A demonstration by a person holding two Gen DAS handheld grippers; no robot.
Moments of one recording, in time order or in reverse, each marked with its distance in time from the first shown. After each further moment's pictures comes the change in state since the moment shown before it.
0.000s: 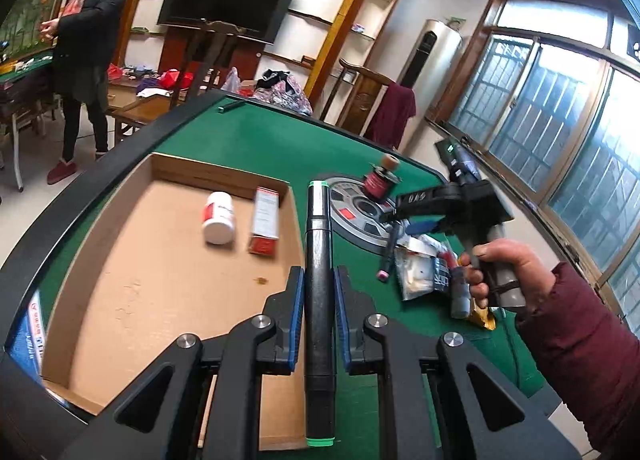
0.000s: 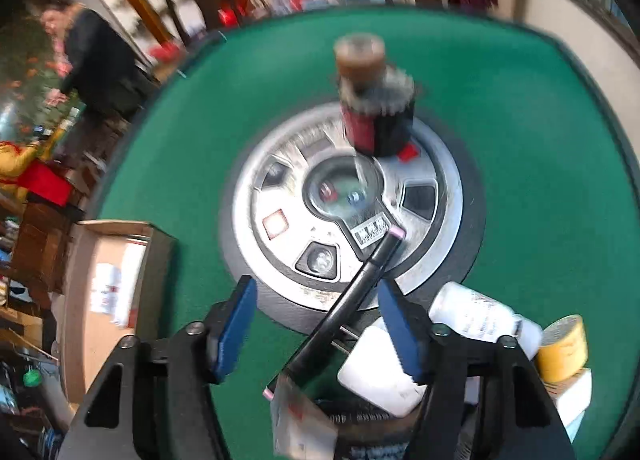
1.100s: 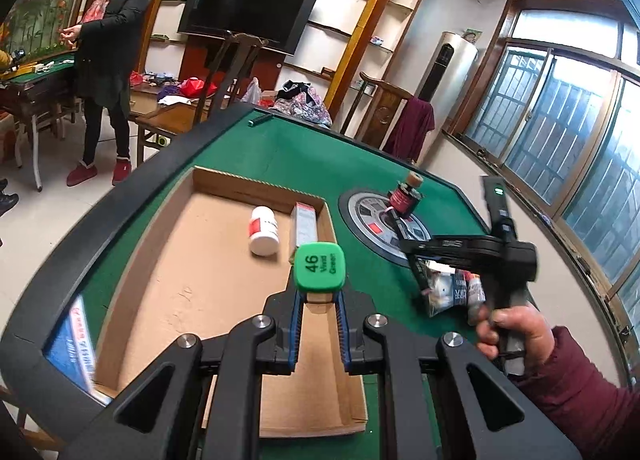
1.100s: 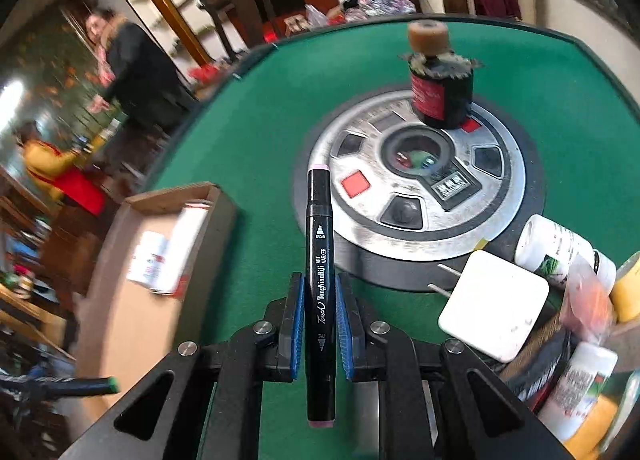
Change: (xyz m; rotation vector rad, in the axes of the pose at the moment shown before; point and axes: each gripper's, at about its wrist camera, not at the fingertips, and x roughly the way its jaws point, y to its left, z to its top) left arm -0.035 0.028 0.011 -0.014 -0.044 0.070; right arm -0.037 0.026 -0.098 -0.034 -0.162 0.200
